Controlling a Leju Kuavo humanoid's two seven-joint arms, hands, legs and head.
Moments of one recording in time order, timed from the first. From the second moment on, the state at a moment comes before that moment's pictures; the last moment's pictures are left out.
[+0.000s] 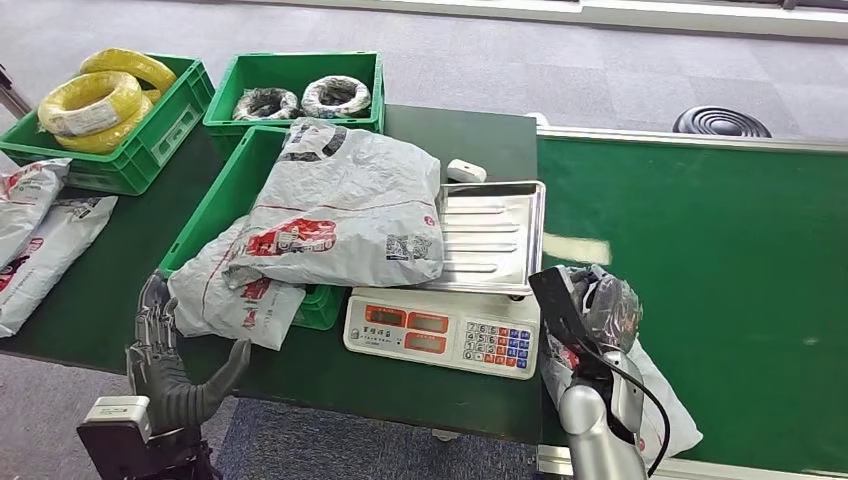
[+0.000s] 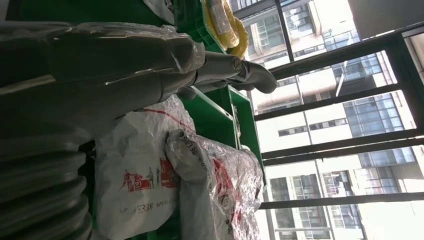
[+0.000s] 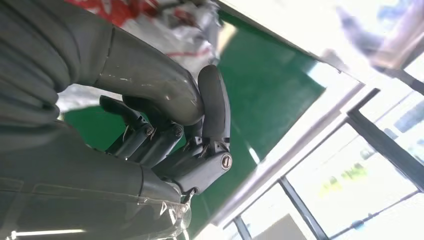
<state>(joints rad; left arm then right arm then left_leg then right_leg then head) 0.19 -0.15 -0.12 -1.73 -0.17 0.34 -0.62 -0.20 0.17 0.02 -1.27 0.97 -0.36 -0.02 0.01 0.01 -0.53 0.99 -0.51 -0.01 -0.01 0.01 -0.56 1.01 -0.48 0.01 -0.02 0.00</state>
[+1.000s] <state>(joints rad) 0.14 -0.17 -0.12 -1.71 -0.15 0.37 -0.63 -0.20 0.21 0.13 -1.52 1.10 -0.54 0.05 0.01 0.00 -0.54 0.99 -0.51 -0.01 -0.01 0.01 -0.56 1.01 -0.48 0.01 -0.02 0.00</state>
